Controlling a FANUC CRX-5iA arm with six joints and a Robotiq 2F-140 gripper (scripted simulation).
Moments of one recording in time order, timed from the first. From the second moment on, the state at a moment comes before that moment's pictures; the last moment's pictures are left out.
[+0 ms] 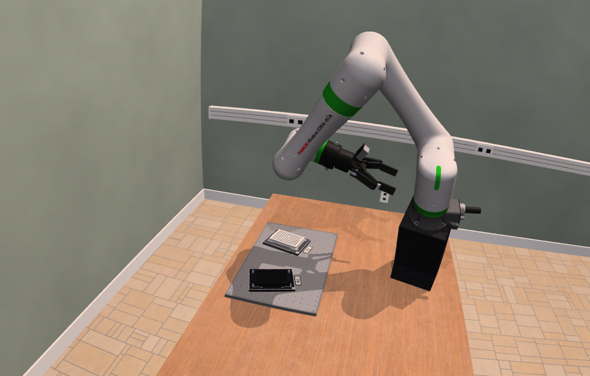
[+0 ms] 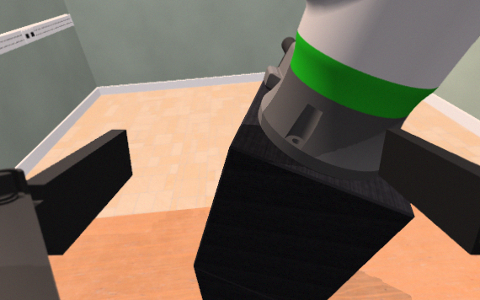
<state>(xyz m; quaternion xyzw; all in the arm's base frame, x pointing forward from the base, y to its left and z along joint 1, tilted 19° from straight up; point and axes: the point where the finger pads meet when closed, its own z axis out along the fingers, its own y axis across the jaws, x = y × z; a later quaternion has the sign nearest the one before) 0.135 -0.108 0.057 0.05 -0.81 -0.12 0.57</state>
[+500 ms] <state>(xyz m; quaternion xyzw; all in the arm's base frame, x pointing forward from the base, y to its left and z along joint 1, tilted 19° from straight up) 0.170 -0.085 0.008 0.23 -0.83 -0.21 0.47</state>
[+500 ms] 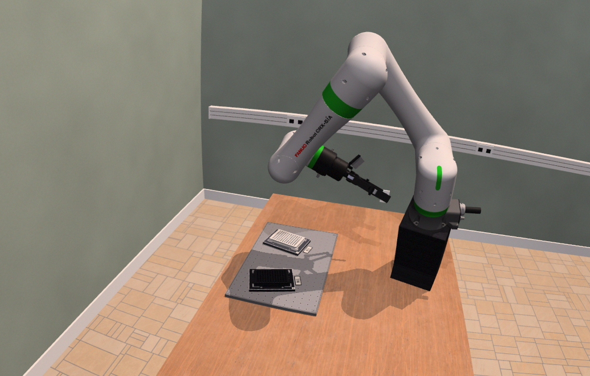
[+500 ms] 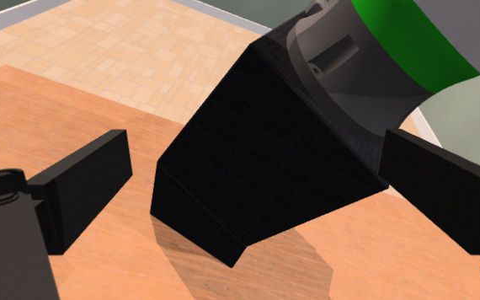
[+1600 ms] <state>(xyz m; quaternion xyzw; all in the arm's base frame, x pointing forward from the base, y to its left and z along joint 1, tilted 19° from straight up) 0.261 -0.025 -0.072 0.60 -0.71 -0.28 0.22</state>
